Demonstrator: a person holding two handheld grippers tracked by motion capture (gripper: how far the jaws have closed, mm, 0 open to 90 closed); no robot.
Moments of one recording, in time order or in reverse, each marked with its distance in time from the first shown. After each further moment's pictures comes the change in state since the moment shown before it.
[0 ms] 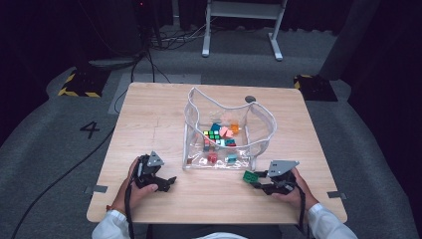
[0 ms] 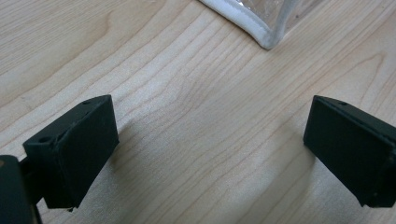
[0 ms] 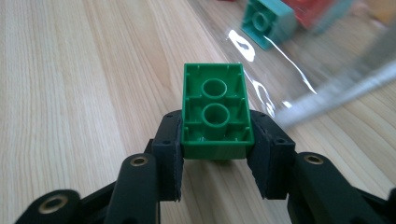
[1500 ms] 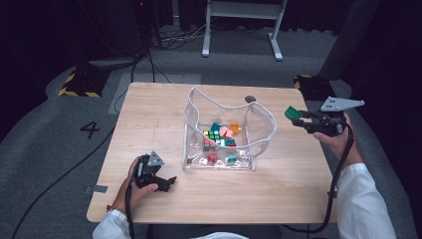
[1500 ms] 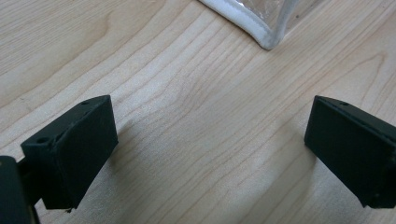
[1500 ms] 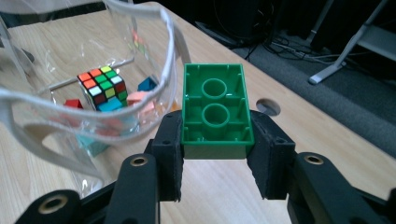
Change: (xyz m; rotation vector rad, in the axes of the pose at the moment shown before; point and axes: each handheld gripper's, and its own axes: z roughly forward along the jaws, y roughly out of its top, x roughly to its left) left arm 0.000 0.000 0.001 0.001 0.001 -0.002; right arm -0.131 0.074 -0.137 -0.200 -0.255 0.114
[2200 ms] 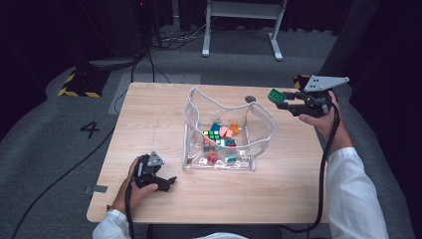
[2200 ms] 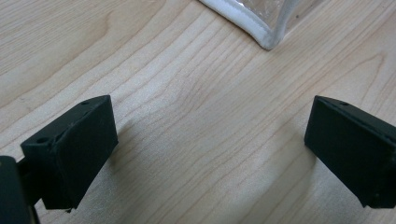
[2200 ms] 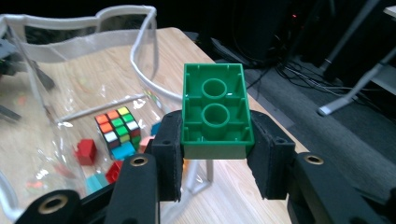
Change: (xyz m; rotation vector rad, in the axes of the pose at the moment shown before) left arm 0.000 0.000 0.000 0.001 -0.001 0.000; right arm 0.016 0.073 0.026 -0.020 0.060 -0.111
